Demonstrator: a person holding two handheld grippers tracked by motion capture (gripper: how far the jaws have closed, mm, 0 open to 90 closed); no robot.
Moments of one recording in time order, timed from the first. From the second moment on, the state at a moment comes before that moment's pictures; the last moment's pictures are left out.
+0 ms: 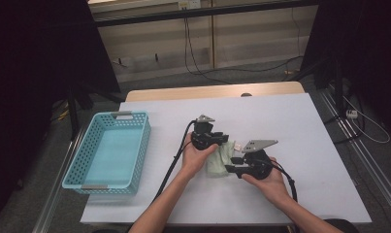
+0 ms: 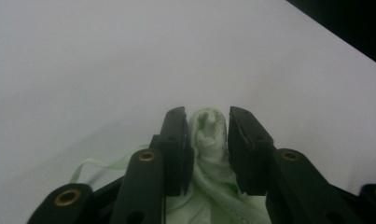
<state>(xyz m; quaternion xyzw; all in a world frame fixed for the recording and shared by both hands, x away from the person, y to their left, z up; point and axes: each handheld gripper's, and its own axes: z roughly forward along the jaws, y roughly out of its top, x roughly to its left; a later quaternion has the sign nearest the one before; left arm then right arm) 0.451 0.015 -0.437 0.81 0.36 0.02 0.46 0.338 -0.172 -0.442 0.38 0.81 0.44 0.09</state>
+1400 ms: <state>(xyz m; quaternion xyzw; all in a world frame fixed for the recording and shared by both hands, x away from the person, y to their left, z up) 0.466 0.064 -0.451 0.79 0.41 0.04 0.44 0.458 -0.149 -0.421 0.40 0.81 0.41 0.14</state>
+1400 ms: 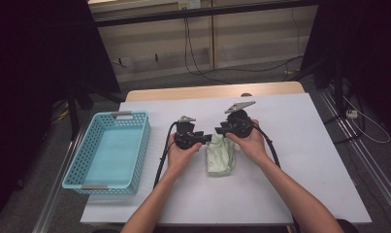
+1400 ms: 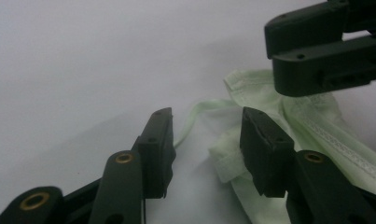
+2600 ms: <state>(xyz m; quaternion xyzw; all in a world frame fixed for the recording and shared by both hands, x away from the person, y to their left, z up) 0.461 0.057 -0.454 0.81 0.41 0.04 0.42 0.435 -0.169 -0.421 0.36 0.82 0.43 0.12</state>
